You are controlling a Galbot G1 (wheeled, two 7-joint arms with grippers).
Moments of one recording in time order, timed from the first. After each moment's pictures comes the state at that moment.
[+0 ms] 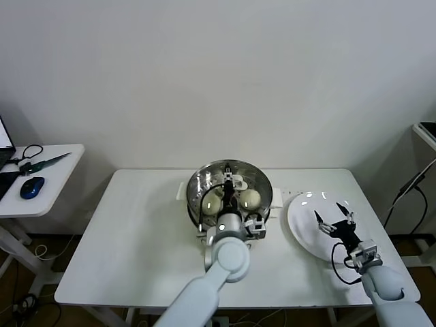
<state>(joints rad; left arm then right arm) 0.84 -1.54 0.18 -1.65 1.58 0.74 0.33 -1.09 1.02 0.49 1.27 0.25 0.21 -0.24</state>
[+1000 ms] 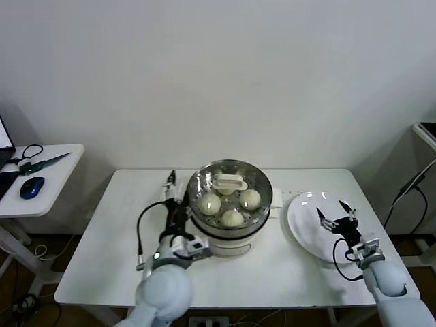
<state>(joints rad) 1.14 -1.32 -0.04 -2.07 1.20 0.73 0.15 -1.09 1.02 0.51 1.32 0.27 0.10 -0.23</state>
